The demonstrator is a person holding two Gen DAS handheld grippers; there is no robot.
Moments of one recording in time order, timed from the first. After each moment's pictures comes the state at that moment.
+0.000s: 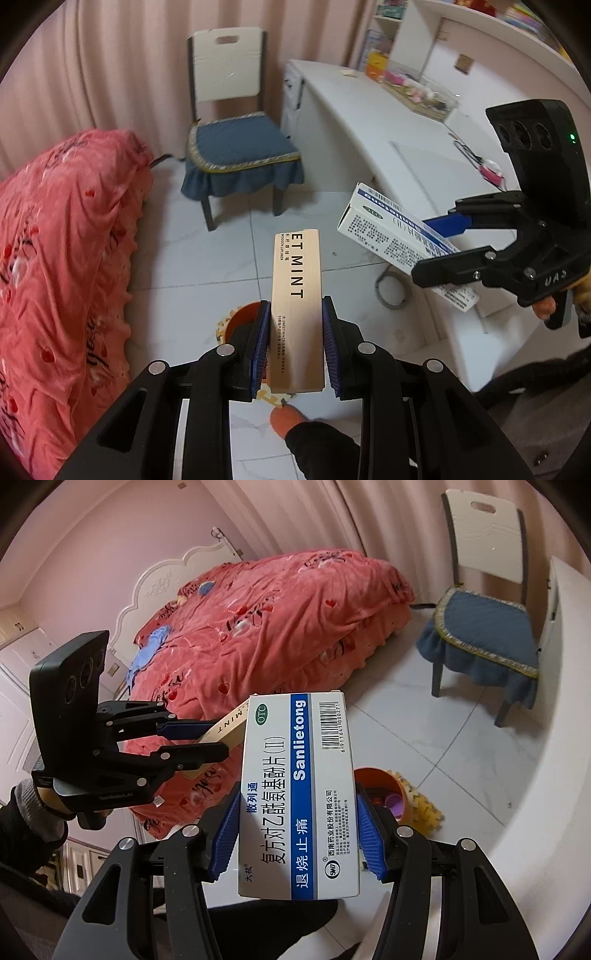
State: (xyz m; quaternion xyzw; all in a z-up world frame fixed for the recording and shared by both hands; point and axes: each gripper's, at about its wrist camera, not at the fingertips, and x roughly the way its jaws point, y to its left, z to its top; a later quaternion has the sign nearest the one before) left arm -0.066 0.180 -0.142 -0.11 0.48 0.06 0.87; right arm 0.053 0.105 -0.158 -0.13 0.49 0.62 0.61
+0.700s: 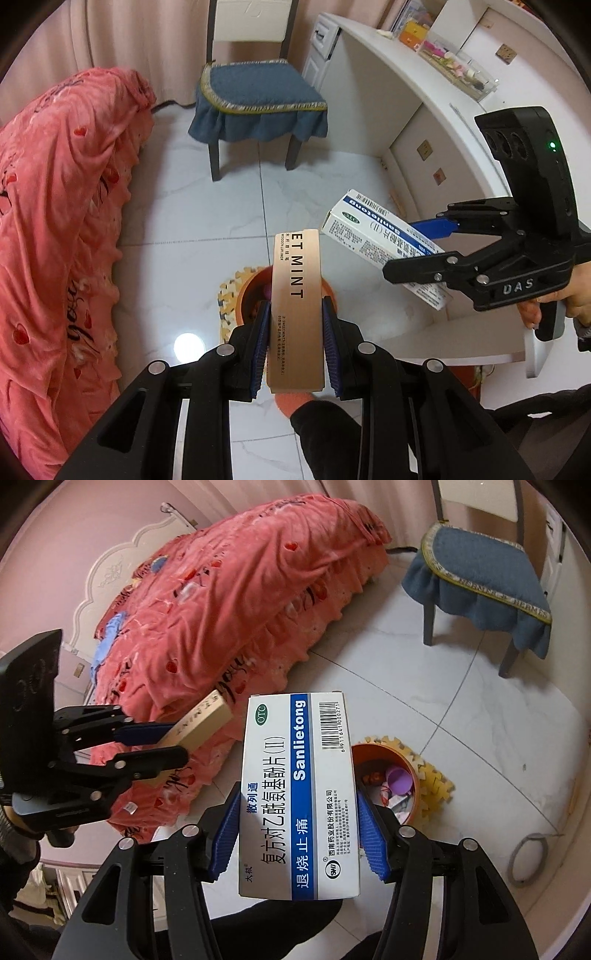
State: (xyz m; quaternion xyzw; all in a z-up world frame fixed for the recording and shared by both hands) left arm -0.061 0.251 -0.234 -0.16 0.55 0.05 0.82; right arm 0.058 0.209 -0.295 -0.16 0.57 0.55 0.60
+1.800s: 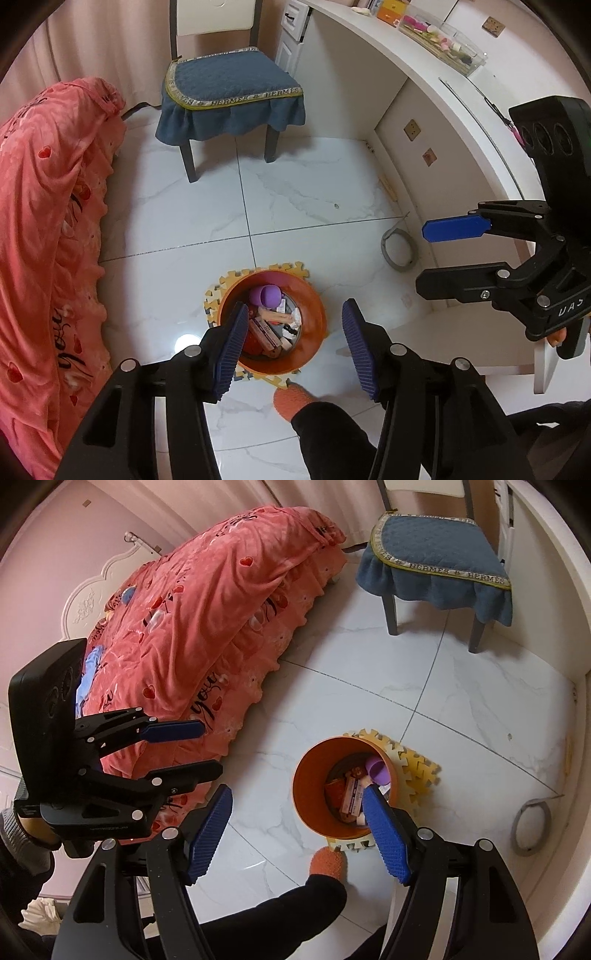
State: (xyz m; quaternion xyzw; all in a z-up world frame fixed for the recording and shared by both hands) left arm -0.013 0.229 -0.251 -0.13 0.56 0.01 0.82; right arm 0.092 0.163 -0.292 -0.11 0.59 0.50 0.63
